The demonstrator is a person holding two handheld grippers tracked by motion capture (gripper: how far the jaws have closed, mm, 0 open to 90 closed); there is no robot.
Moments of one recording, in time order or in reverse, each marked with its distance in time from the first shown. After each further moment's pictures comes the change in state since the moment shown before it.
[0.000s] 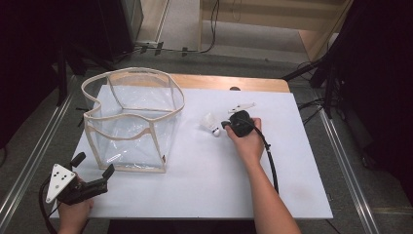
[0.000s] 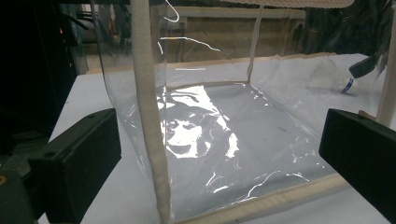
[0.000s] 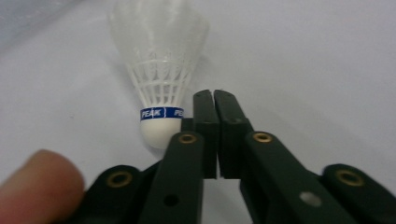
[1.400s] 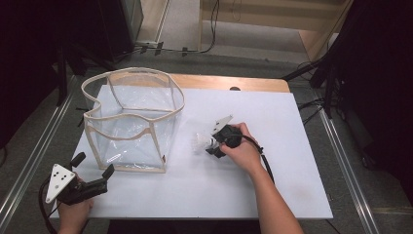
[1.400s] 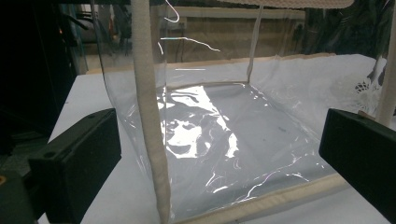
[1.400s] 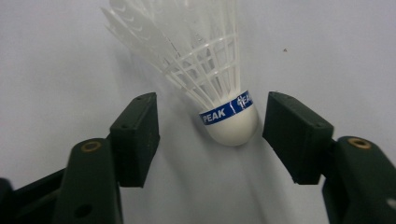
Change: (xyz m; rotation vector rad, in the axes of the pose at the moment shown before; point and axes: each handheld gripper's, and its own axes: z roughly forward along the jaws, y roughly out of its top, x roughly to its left) left arm 0.000 0.000 0.000 0.001 -0.001 0.000; right arm 0.047 -0.006 0.007 0.159 0.221 -0.446
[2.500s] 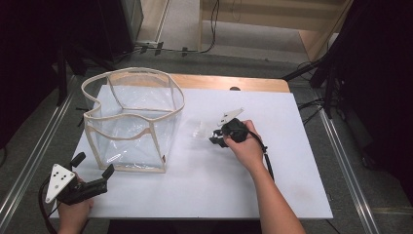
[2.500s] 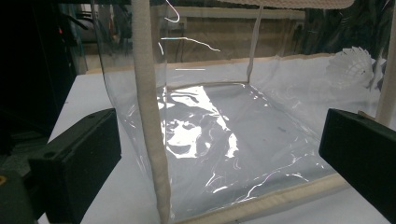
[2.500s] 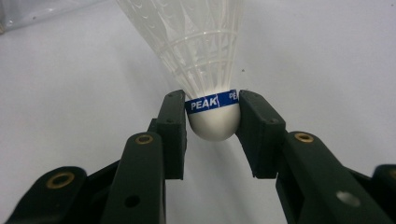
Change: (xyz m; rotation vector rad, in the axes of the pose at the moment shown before) left arm 0.000 0.000 0.000 0.000 0.000 -0.001; right arm -0.011 0.000 -0.023 -0.101 -0.022 0.128
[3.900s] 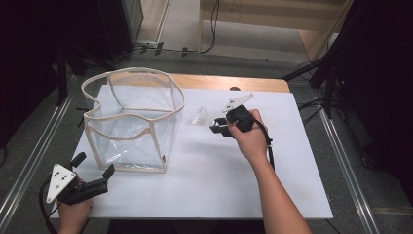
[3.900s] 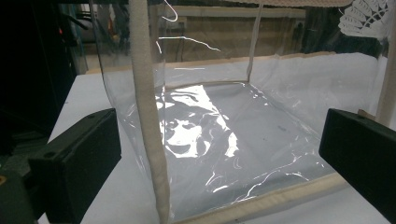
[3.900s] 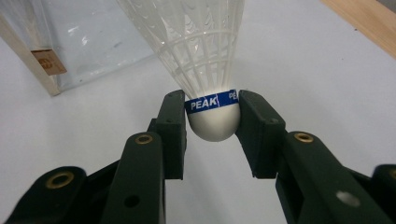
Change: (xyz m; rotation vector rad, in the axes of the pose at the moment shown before) left arm -0.001 0.000 0.000 0.003 0.002 0.007; right arm -0.002 0.032 -0.047 -0.081 0.012 0.039
